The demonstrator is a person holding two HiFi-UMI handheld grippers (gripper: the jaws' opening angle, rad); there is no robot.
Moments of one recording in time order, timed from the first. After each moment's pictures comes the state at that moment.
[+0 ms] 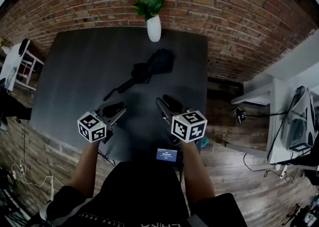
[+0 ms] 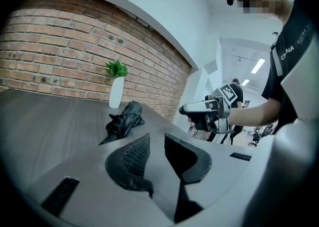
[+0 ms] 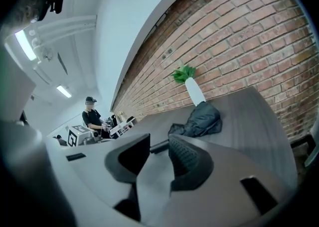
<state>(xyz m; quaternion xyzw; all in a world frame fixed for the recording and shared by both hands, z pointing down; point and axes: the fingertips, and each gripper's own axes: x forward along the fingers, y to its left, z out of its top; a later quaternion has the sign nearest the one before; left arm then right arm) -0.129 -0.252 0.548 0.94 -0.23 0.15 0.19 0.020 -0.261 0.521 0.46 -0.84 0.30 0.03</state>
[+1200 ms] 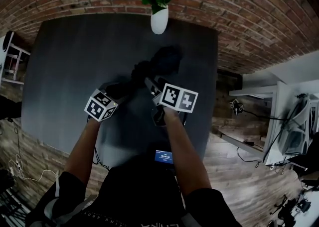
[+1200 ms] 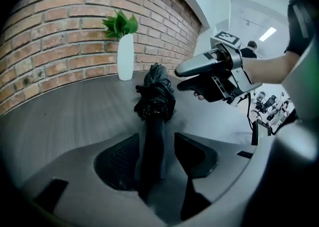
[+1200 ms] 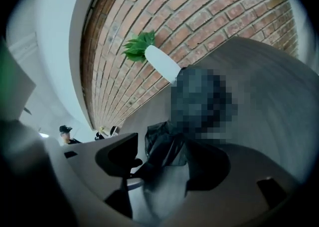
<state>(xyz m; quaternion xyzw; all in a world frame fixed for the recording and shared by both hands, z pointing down) -0.139 -0.383 0.662 0.89 -0.20 0.37 0.16 -0.020 -0.408 0.612 0.49 -0.70 0.52 0.00</state>
